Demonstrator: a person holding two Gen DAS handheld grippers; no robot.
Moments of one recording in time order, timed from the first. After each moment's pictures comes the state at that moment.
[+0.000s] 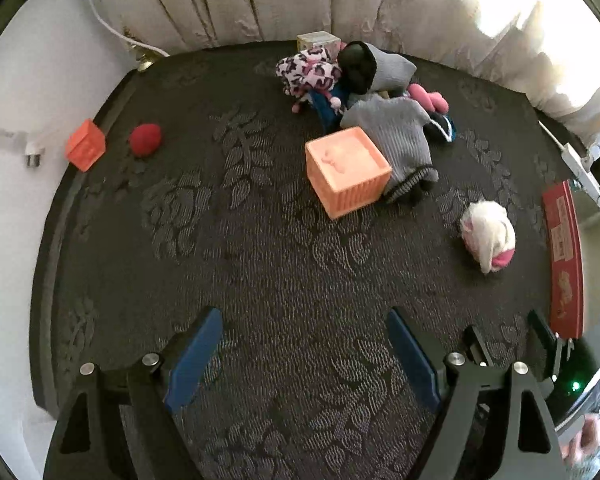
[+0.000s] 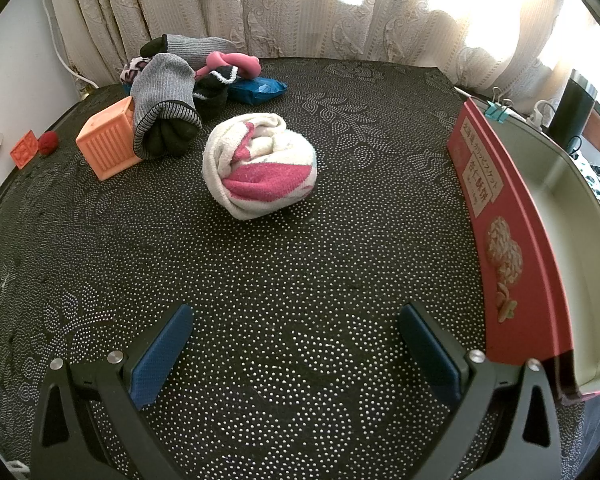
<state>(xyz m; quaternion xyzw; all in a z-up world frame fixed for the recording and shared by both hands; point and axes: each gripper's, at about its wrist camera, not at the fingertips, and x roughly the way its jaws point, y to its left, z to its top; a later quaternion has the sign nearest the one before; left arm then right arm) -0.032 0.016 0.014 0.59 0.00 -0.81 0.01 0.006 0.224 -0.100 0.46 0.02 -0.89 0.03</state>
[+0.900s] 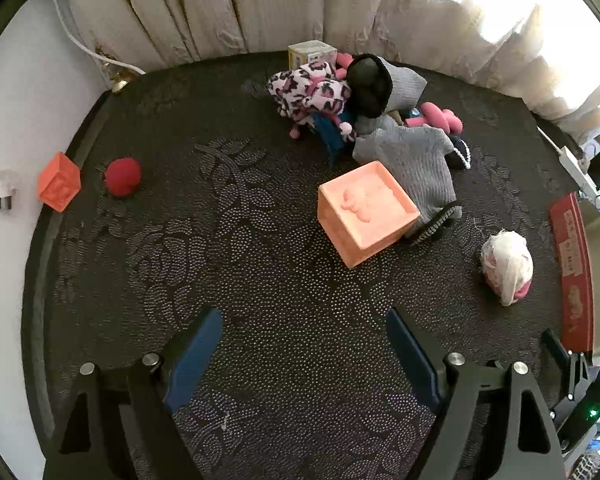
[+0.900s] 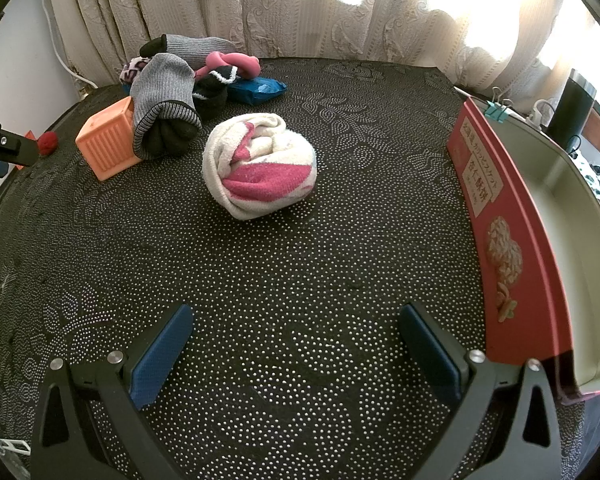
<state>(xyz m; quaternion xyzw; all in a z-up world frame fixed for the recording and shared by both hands) -0.080 0.006 -0.003 0.58 -0.01 -0.82 -0.03 0.007 0.224 -0.098 0.46 0.02 -0.89 0.03</state>
